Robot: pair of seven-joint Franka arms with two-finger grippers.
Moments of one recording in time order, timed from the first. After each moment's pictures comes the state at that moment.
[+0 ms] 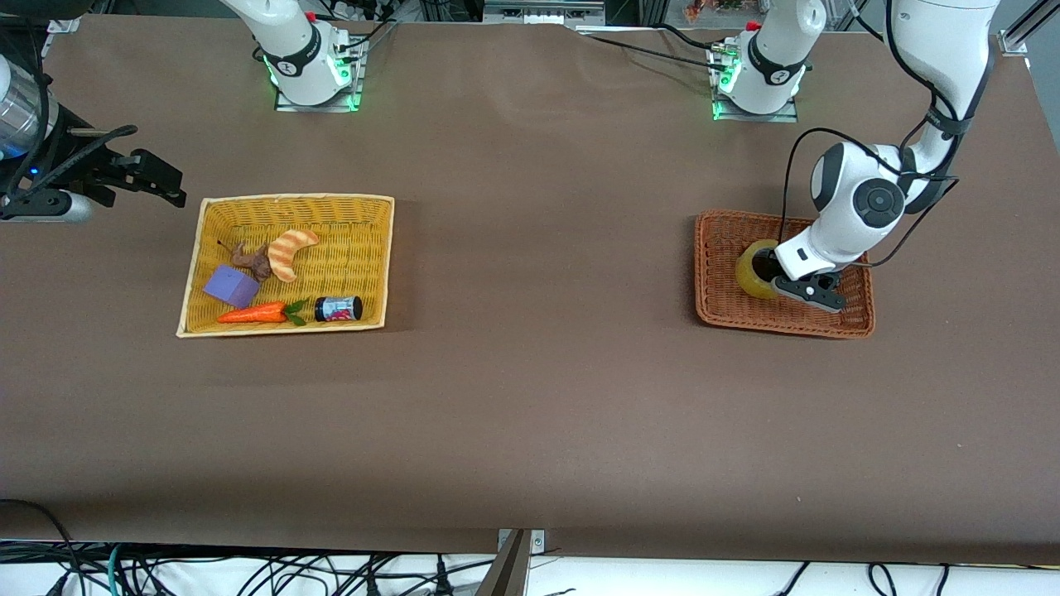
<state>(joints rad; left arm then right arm) -0.01 0.31 0.00 -2.37 0.14 2.66 0.24 0.08 0.00 -0.01 -1.63 0.01 1.59 0.07</state>
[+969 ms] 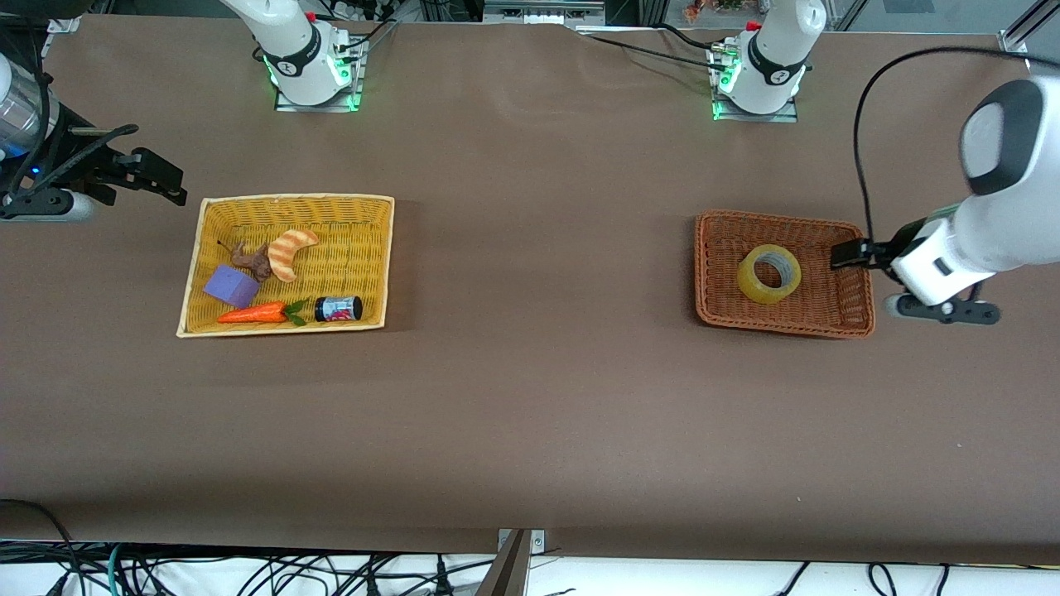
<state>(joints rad) -0.02 0.23 -0.01 -1.54 -0.04 1.55 0.05 0.08 0.00 -0.01 -1.63 0.01 1.58 0.07</state>
